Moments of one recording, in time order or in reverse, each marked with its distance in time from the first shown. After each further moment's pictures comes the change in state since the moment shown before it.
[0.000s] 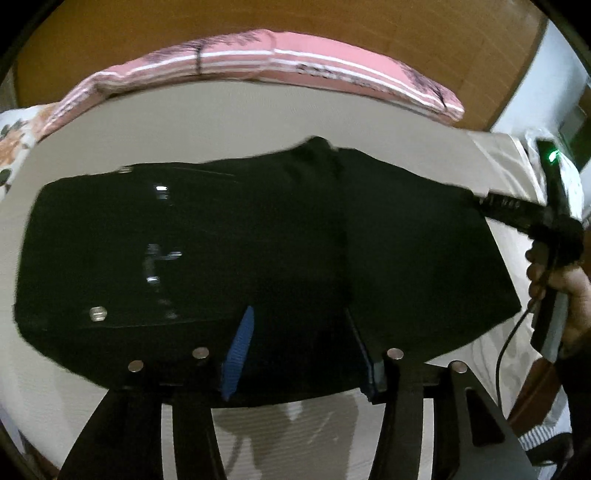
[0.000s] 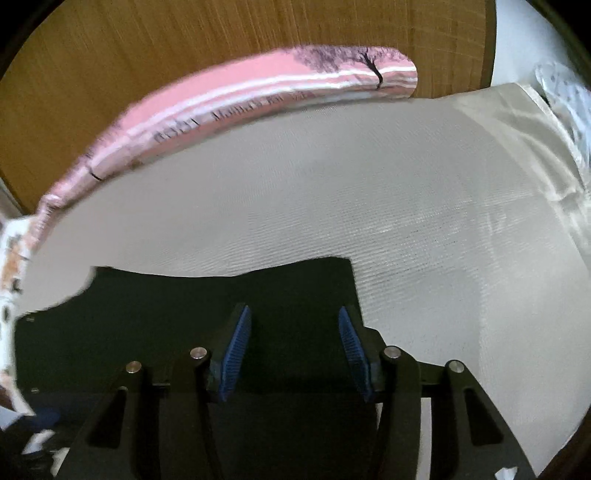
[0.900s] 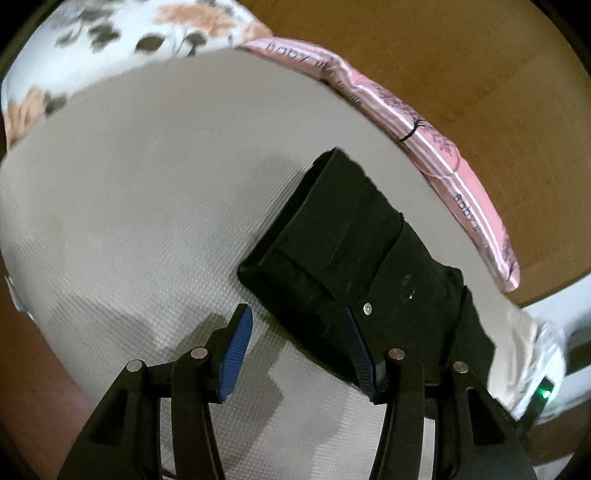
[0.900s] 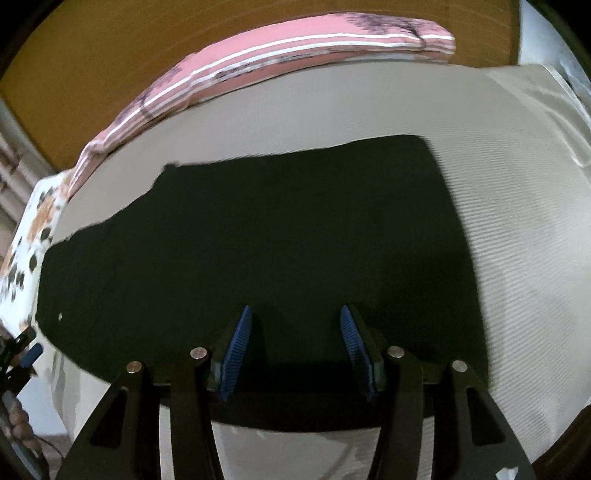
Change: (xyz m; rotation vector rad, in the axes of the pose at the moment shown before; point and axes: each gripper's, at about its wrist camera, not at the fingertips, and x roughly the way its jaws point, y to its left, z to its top) left arm -0.077 0.197 -0.060 -0.683 -0.153 -0.016; right arm -0.029 0.060 -0.092 -0.054 0.089 0.151
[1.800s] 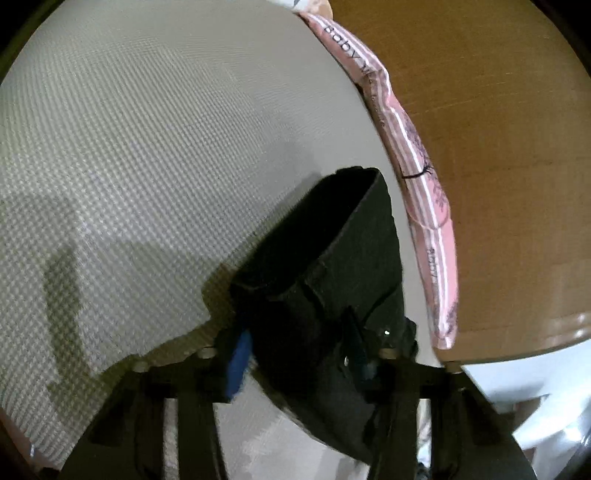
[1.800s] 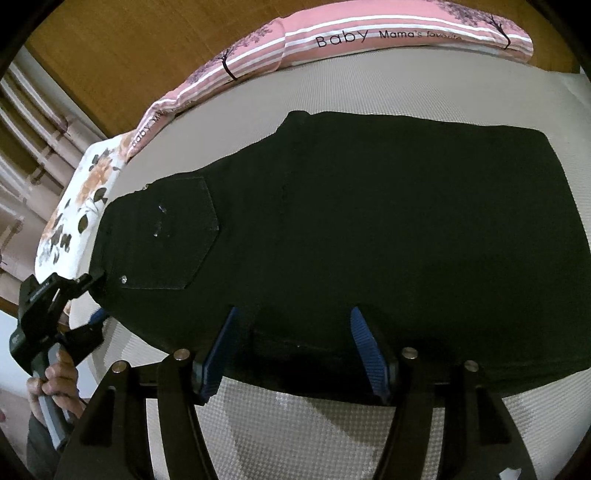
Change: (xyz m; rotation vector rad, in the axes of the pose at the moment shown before) left arm 0.048 0.036 0.016 -0.306 0.025 -0.215; right arm 0.016 0.085 -0.020 -0.084 0.080 0.194
